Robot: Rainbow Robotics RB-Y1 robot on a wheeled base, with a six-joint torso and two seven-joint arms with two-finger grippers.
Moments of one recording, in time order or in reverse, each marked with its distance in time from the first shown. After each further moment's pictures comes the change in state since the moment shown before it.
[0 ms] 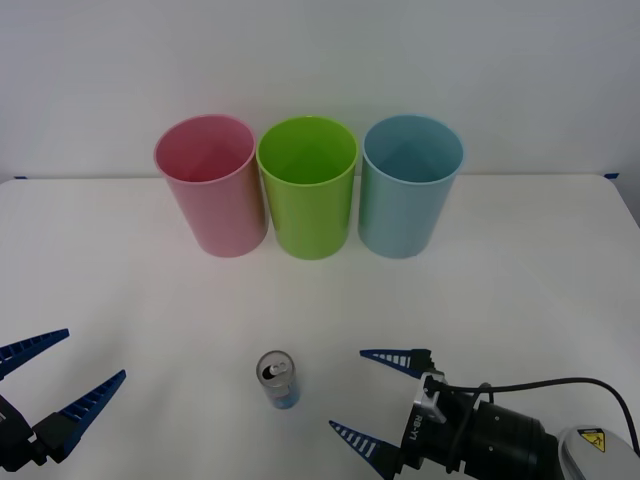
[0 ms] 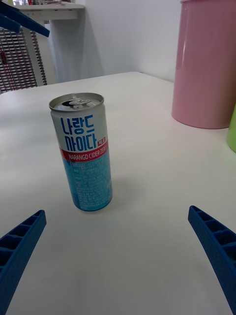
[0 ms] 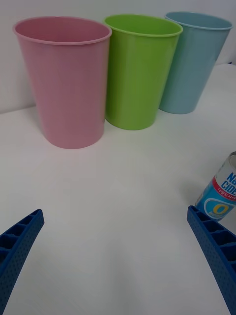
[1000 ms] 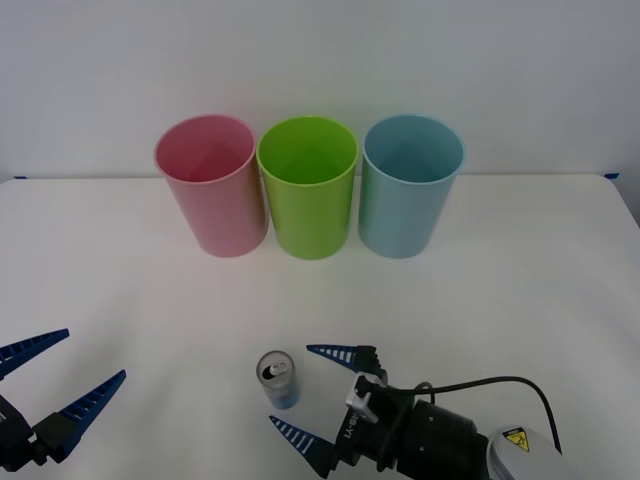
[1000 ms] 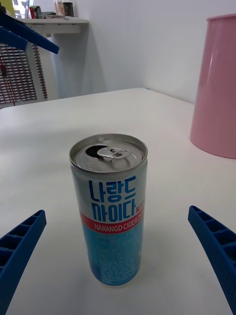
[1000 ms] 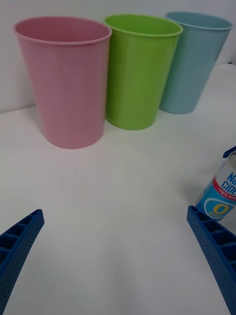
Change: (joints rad) right arm -0.057 0.006 0.269 0.000 -0.089 0.276 0.074; left arm 0.000 0.000 0.000 0.000 0.000 0.000 0.000
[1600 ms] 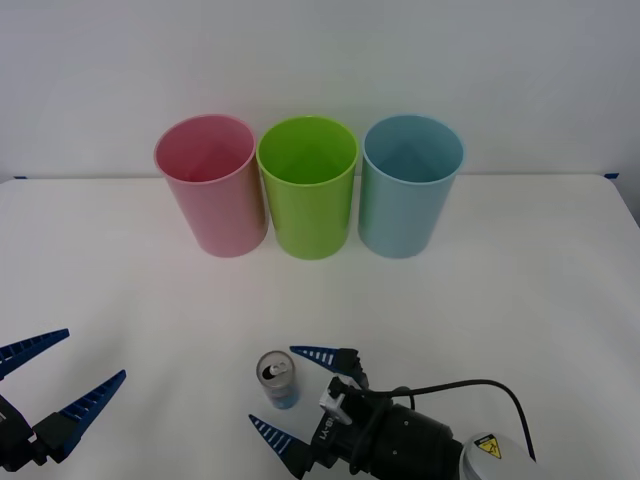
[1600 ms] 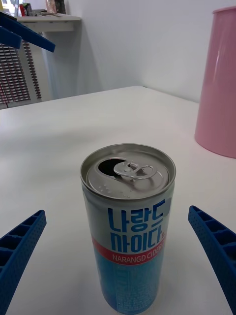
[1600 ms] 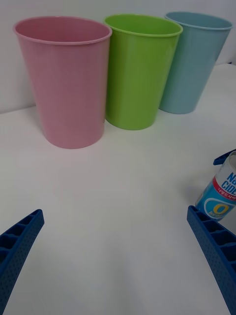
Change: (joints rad) right arm -0.019 0.005 0.107 0.001 -0.034 0.143 0.010; left arm 0.000 0.000 0.000 0.000 0.000 0.000 0.000
